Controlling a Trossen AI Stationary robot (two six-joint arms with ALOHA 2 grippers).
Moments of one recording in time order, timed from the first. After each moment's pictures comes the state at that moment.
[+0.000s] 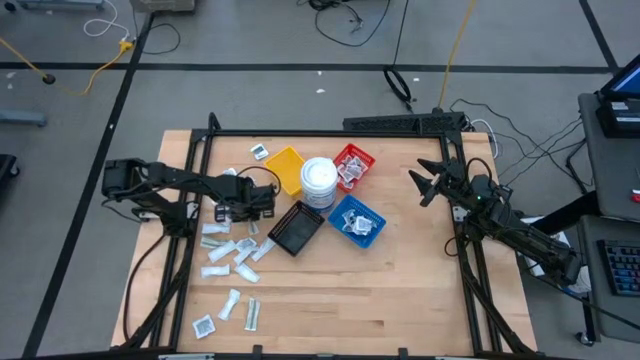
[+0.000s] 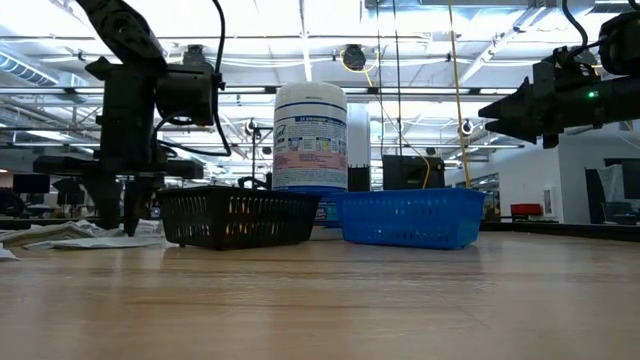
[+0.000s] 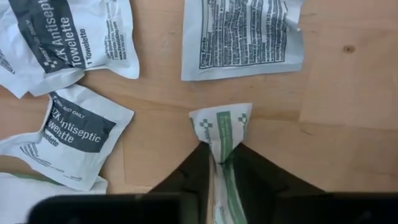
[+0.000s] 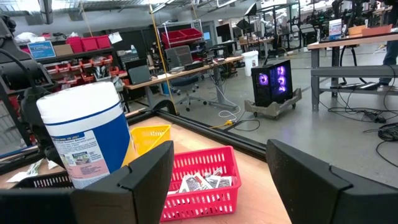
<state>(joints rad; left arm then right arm) 0.17 1.50 0.69 -0.72 0.00 -1.50 -0.60 0.01 0.01 0.04 0.03 0.20</state>
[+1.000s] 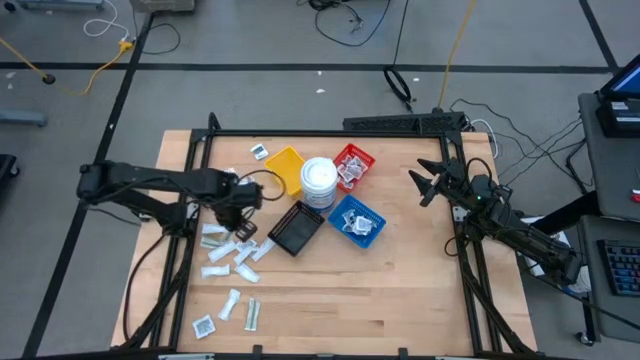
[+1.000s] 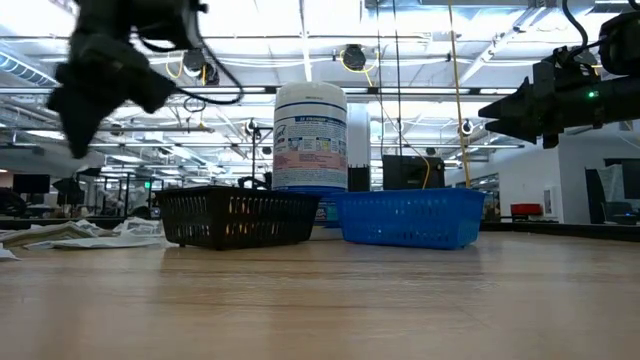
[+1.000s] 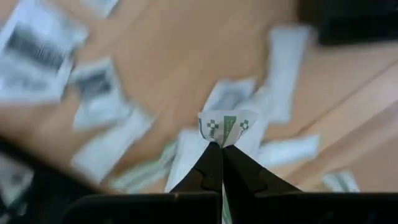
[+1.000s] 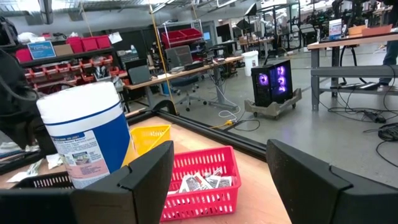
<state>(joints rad) 0.06 1.27 0.90 -1.17 0.19 -0.79 -0.60 0.01 0.01 0.04 0.03 0.20</state>
